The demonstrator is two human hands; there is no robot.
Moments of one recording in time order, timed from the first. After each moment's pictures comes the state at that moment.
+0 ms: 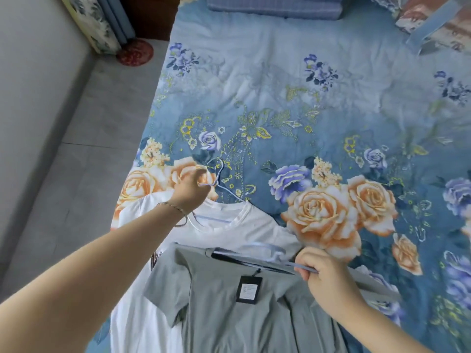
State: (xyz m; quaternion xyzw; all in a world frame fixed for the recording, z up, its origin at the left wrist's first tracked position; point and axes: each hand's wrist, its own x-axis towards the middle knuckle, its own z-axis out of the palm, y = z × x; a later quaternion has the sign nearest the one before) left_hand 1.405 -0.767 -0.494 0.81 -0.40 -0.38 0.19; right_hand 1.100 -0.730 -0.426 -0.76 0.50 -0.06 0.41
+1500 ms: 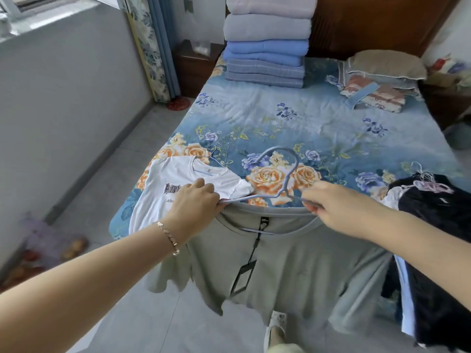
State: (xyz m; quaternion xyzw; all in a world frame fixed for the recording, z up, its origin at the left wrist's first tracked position) left_hand 1.051 -0.386 -0.245 0.71 -0.69 0.14 0.09; right_hand 0.805 -0.507 -0.163 -0.93 0.32 0.12 0.12
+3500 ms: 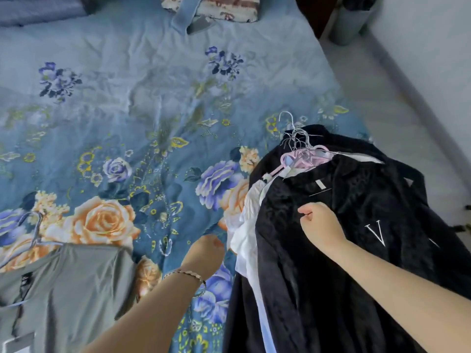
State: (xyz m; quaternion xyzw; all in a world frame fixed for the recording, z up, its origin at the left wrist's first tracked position) left_hand 0.612 -0.991 -0.525 0.73 -0.45 -0.51 0.00; right_hand 0.377 -1.047 -0.512 -0.57 0.75 -0.02 0.33
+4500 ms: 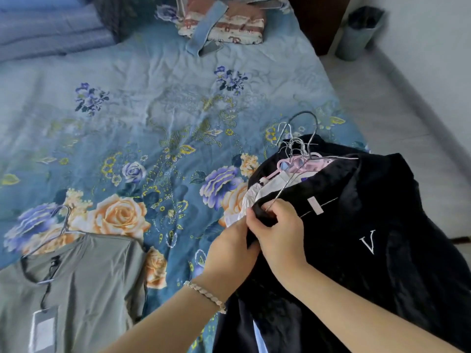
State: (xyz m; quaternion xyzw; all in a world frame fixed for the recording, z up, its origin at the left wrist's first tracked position) left_hand 0.537 -0.961 -0.421 0.68 -0.59 -0.39 0.20; right_hand 0.447 -0.987 -0.424 -0.59 0.64 -0.40 0.29
